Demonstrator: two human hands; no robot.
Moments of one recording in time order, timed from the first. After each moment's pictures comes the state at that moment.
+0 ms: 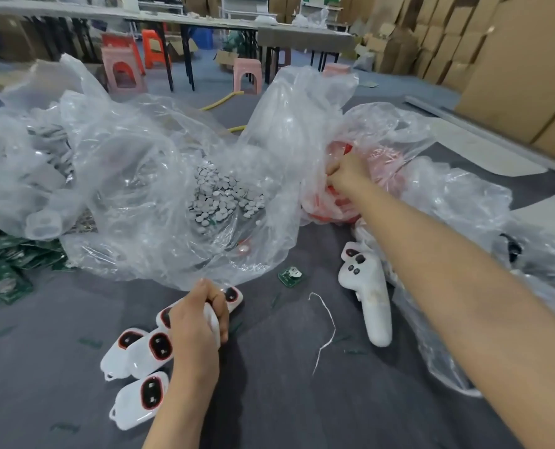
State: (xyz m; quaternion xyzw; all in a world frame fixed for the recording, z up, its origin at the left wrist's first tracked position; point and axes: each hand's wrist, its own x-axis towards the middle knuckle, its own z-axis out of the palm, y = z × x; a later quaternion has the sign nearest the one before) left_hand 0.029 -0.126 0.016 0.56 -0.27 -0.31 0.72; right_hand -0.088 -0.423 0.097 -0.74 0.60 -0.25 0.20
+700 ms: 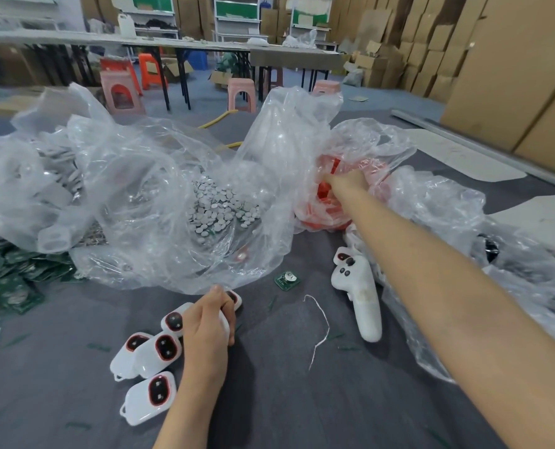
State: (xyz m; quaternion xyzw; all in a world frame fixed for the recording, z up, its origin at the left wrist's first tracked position) left_hand 0.021 -0.123 0.014 0.59 -0.33 -0.26 0.69; right_hand -0.096 -0.402 0.107 -0.53 0.64 -0.39 0.40
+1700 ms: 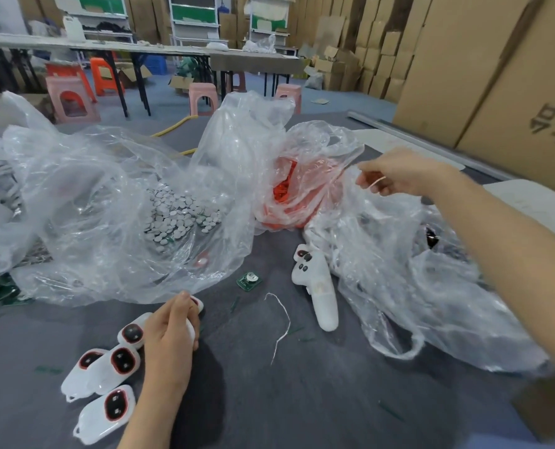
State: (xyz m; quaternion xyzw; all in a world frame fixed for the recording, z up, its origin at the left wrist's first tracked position) left_hand 0.020 -0.127 0.003 0.58 -0.38 -0.20 0.69; right_hand -0.252 -0.393 0.182 -0.65 0.61 -0.24 0.40
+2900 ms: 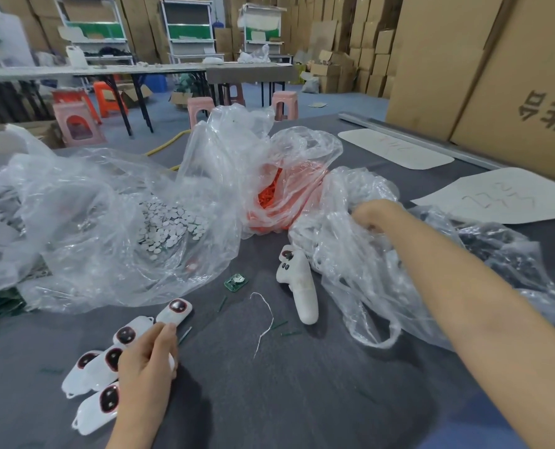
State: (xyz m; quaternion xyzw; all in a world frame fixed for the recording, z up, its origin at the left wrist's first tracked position) left_hand 0.032 -0.085 -0.013 0.63 -0.45 -0.19 0.61; right_hand -0.262 -0.385 0.111 -0.70 0.68 0.08 0.23
